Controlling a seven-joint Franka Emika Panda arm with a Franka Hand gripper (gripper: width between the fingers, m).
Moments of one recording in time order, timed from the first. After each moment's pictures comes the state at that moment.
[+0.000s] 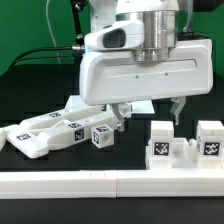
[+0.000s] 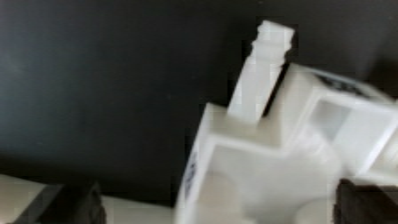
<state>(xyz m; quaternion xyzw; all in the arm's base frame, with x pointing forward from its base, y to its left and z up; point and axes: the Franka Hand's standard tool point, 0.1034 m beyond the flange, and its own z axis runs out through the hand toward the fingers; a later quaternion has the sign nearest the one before) 0.610 0.029 0.057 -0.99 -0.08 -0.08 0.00</state>
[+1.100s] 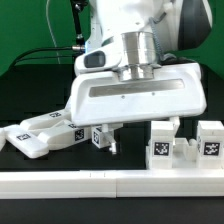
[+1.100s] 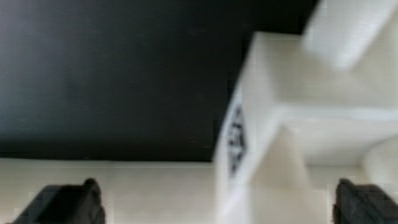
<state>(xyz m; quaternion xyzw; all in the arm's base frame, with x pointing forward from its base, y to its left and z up) 0.624 0.025 0.035 -0.96 -0.04 -0.26 0.03</state>
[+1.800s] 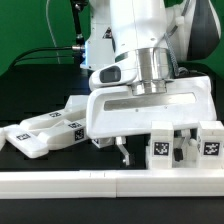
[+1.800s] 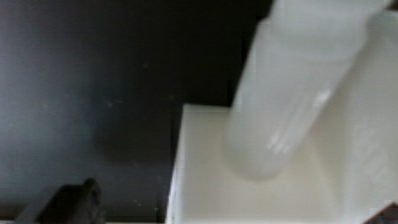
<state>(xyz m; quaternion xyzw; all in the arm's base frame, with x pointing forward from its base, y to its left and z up) 0.617 0.042 0.012 -0.97 -0.05 -0.25 0.02</state>
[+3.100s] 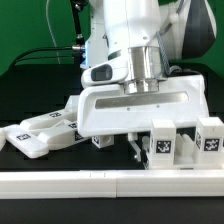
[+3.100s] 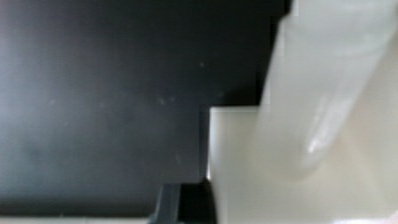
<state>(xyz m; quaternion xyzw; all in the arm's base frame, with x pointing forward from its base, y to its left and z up) 0.615 0.025 0.032 -0.97 -0.04 -0.22 0.03</state>
